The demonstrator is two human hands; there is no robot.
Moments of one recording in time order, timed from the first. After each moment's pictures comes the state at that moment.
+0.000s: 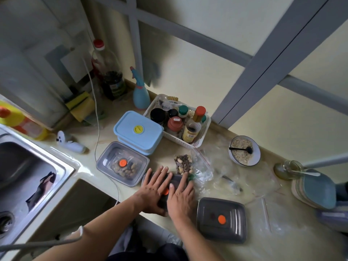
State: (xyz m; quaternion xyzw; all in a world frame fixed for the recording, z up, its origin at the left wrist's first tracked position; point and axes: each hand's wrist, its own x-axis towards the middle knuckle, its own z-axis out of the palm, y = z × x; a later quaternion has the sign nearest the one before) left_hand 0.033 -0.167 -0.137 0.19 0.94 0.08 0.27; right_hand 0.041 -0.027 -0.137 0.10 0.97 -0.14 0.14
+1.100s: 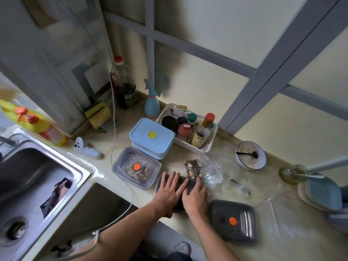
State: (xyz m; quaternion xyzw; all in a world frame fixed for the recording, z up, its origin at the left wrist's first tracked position) left_hand 0.040 -0.148 -0.100 0.19 0.94 -0.03 0.27; right_hand 0.036 -0.023 -0.125 0.17 0.95 -0.20 0.14
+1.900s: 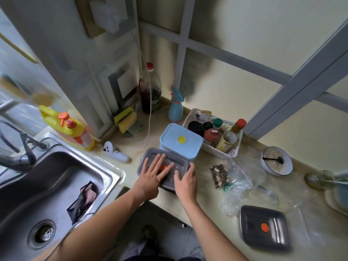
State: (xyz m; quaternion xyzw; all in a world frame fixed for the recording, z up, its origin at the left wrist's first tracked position) left_hand 0.038 -0.340 -0.105 0.13 0.98 0.04 0.11; right_hand 0.015 -0.181 -0.107 0.10 0.91 -0.41 0.06
